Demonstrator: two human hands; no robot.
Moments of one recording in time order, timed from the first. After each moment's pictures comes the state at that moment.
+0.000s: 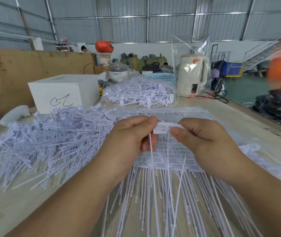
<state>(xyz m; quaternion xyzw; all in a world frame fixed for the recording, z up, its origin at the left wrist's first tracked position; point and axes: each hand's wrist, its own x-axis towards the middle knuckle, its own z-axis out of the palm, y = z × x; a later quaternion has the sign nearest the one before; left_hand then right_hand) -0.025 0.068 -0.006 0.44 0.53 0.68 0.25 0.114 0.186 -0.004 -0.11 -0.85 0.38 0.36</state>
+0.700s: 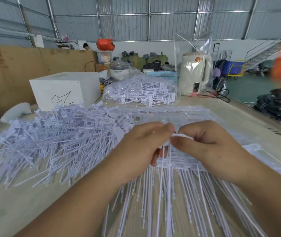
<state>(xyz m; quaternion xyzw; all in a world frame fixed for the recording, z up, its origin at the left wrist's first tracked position) -0.014 0.067 -0.007 0.48 0.60 0.57 0.27 0.118 0.186 -0.003 -0.06 -0.87 0.41 0.28</state>
